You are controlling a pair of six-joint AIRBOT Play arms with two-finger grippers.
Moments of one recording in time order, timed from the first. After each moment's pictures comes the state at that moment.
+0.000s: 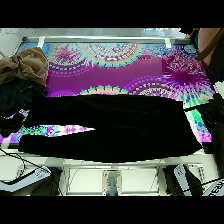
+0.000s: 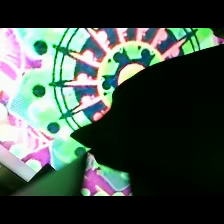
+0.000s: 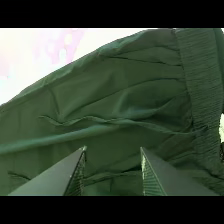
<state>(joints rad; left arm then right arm) 0.77 -1.22 0.81 1.30 -0.92 -1.51 -0.89 -0.83 0.82 -0.78 1.34 1.06</state>
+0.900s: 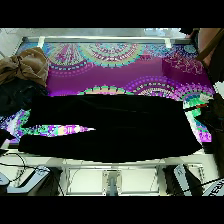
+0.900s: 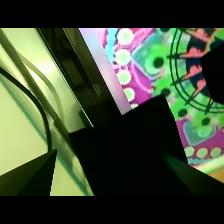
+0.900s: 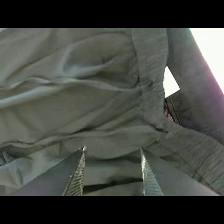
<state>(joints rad) 1.08 -1.04 0.74 1.37 -1.16 -1.49 -0.89 -0.83 0.81 -1.02 1.39 1.06</state>
